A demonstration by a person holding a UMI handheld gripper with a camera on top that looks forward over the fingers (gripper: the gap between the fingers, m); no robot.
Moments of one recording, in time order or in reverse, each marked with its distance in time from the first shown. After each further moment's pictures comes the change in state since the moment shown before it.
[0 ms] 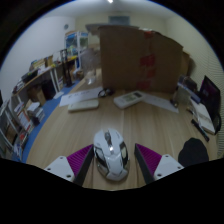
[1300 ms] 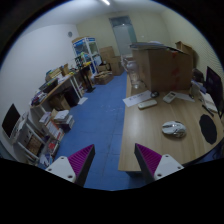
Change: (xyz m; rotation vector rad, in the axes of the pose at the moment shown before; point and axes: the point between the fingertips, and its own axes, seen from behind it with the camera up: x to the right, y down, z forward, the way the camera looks) arm -0.287 -0.005 -0.208 -0.009 -0.173 0.142
